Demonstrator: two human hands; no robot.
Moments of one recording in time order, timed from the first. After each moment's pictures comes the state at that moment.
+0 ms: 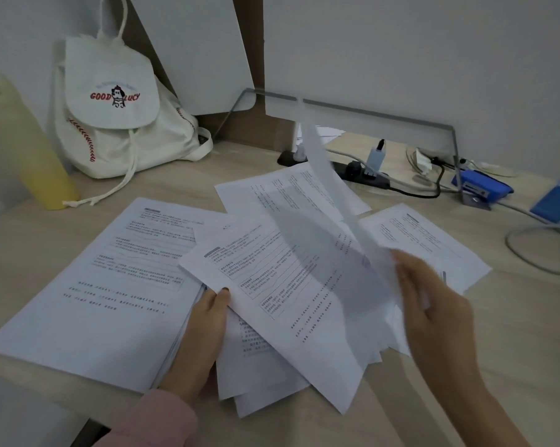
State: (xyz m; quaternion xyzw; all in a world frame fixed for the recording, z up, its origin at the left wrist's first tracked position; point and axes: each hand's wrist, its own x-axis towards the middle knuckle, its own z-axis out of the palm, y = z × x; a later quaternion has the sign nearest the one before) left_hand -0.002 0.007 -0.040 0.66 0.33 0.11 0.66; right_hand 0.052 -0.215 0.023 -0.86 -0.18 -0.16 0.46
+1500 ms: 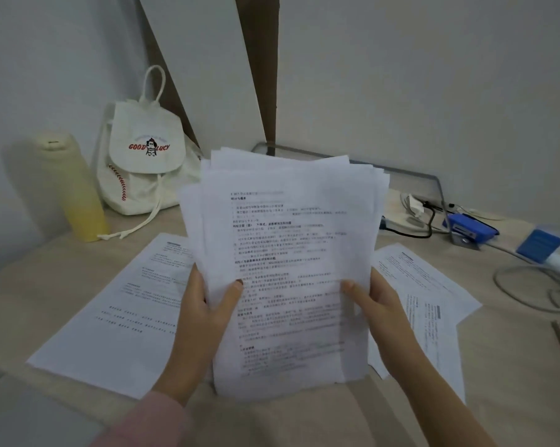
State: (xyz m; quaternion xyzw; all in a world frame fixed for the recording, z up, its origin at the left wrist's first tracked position) left_hand -0.030 0.020 0.027 0.68 0.13 0.32 0.65; right_hand 0.062 -0.176 0.039 -0.73 -0.14 0.09 0.67
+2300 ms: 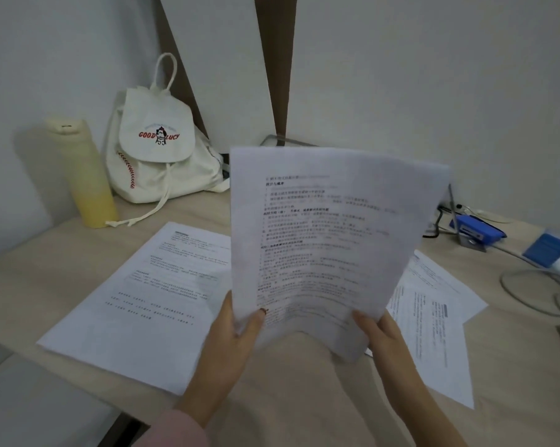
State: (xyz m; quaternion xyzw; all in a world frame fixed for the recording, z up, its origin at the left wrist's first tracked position) left_hand -0.041 0.004 -0.015 0.72 0.16 0.21 0.64; right_hand 0.036 -0.178 0.005 -0.73 -0.05 0.13 0.67
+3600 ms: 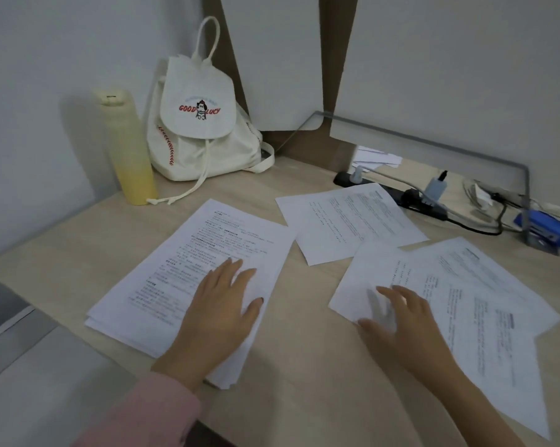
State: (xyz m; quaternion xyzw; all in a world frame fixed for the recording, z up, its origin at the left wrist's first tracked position) left_hand -0.045 0.089 -0.017 0.95 0.18 0.07 0.23; right_hand 0.076 -0.150 -0.022 -0.97 -0.20 0.05 0.16
